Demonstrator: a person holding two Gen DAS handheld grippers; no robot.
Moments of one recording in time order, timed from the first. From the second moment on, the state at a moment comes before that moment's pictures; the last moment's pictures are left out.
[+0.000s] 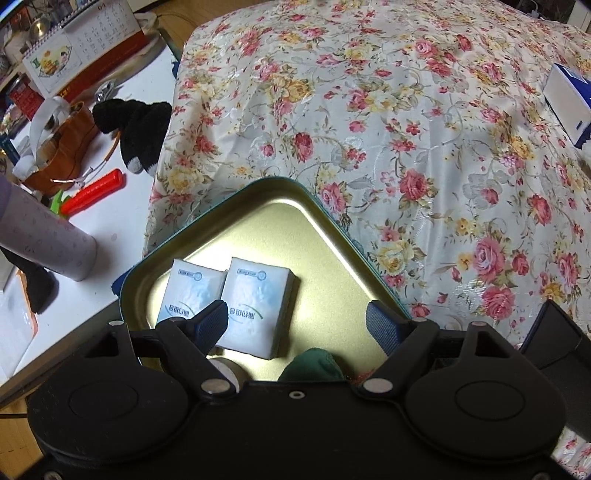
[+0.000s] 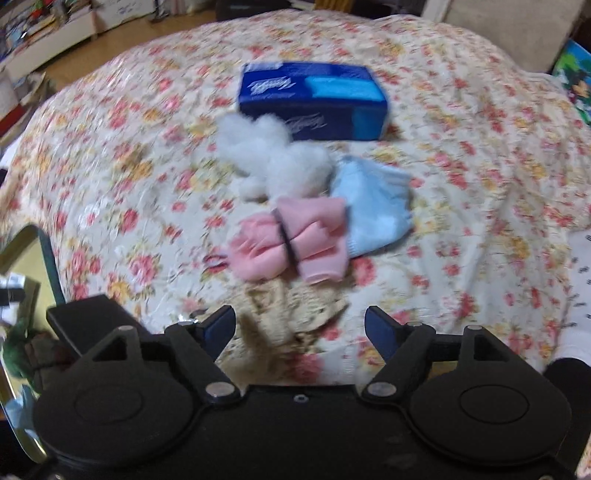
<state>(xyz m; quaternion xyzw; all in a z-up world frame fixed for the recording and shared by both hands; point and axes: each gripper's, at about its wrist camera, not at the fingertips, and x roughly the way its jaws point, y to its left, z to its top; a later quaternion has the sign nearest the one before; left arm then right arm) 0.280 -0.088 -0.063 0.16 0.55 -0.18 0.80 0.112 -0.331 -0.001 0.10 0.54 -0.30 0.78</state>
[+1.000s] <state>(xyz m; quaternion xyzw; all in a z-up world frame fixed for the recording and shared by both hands) 0.167 -0.258 0.036 0.24 0.49 -0.35 0.76 0.032 -0.426 -0.003 0.18 0.46 -0.39 0.78</state>
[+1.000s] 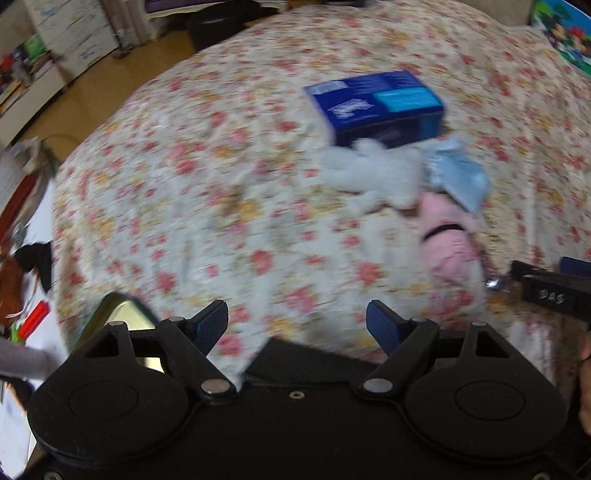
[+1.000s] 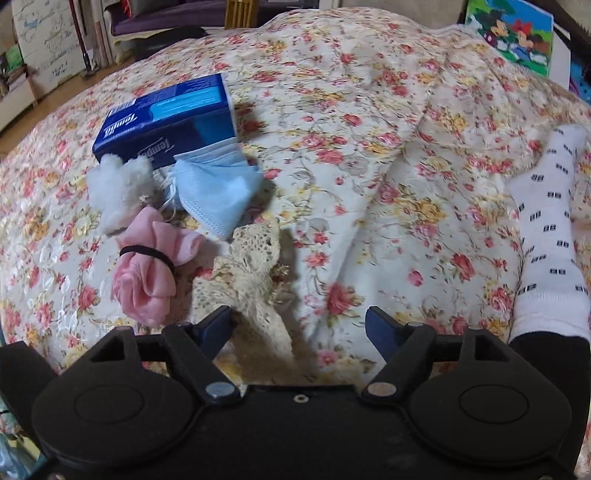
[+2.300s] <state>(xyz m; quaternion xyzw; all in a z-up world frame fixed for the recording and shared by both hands) 0.175 -0.331 0.012 0.21 0.54 -0.34 0.74 0.026 -0.424 0.005 0.19 0.43 -0.36 0.81</state>
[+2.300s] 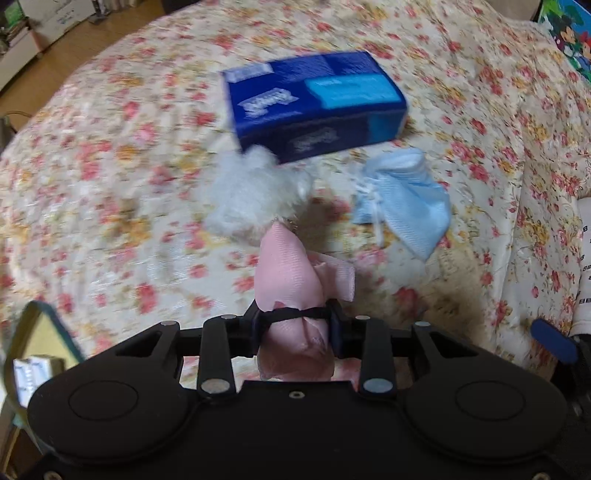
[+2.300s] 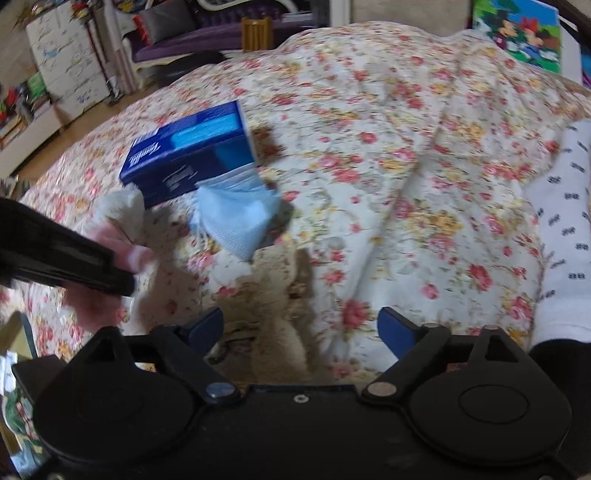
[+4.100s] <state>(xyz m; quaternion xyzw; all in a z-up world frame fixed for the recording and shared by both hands) 0.299 -0.070 -0.023 0.07 0.54 -0.15 0.82 0.101 -0.258 0.077 0.09 0.43 -0.21 0.87</state>
